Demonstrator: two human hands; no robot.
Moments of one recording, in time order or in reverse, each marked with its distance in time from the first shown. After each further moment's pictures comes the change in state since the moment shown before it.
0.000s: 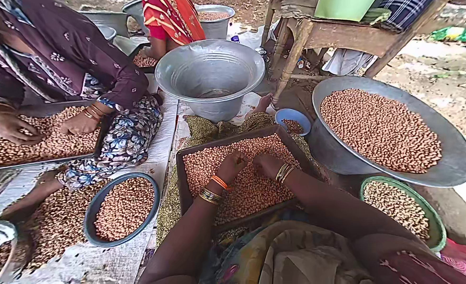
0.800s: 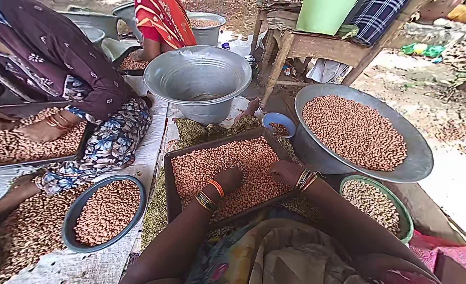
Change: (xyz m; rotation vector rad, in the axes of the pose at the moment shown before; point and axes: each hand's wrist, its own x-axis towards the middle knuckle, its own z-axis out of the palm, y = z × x) left_hand -0.010 0.034 0.036 0.704 -0.493 -0.064; right_hand -0.089 0.060 -0.014 -0.092 -0.032 -0.073
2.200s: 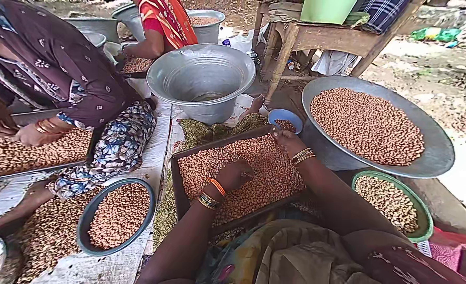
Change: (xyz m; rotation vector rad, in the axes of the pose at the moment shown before) left_hand -0.001 -0.035 -0.001 -0.230 0.310 0.425; right_hand 0.060 0.020 -0.013 0.993 0.659 0.286
